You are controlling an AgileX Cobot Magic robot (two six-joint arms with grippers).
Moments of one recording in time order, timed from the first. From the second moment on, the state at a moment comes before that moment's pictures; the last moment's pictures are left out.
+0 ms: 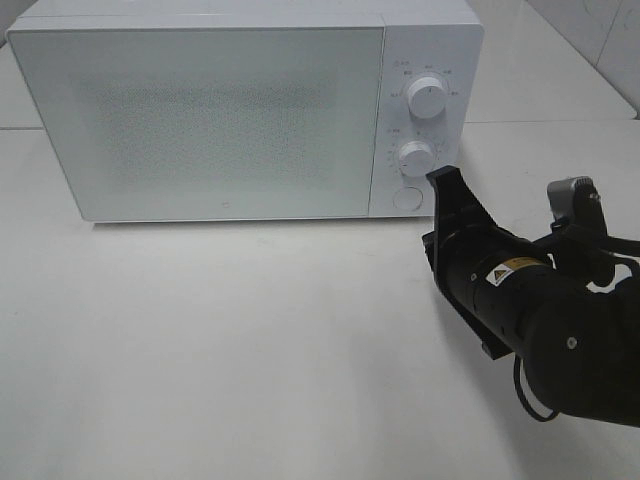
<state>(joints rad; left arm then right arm) -0.03 0.00 -0.52 -0.09 1.08 0.07 0.81 1.73 -0.45 0.87 -0.93 1.01</state>
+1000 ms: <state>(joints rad) -0.03 0.00 -0.52 -0.09 1.08 0.07 0.69 1.94 -0.62 0.82 -0.97 1.20</state>
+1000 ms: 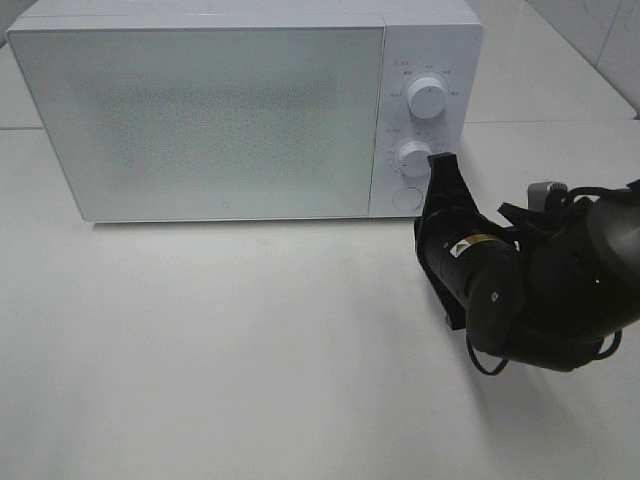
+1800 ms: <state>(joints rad) -0.03 0.00 -0.52 -0.09 1.08 0.07 0.62 2.11 -0.83 0.77 -0.95 1.27</state>
